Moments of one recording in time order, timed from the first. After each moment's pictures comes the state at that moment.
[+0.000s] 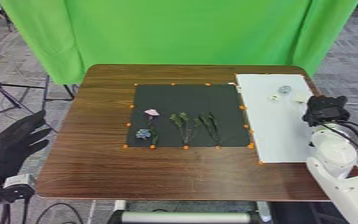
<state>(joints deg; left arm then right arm) 139.8 -60.0 -121.3 -123.4 51.5 -2.0 0.3 -87.1 -46.9 74.5 -87.4 -152.9 0.7 30.7</state>
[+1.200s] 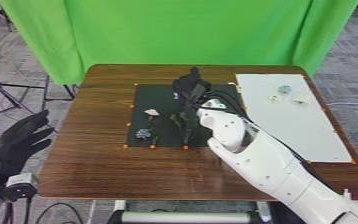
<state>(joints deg) 139.2 -59.8 -120.6 -123.6 51.5 -1.9 -0.3 -58.8 -68.4 39.3 -81.9 -157.5 1.6 12.0</state>
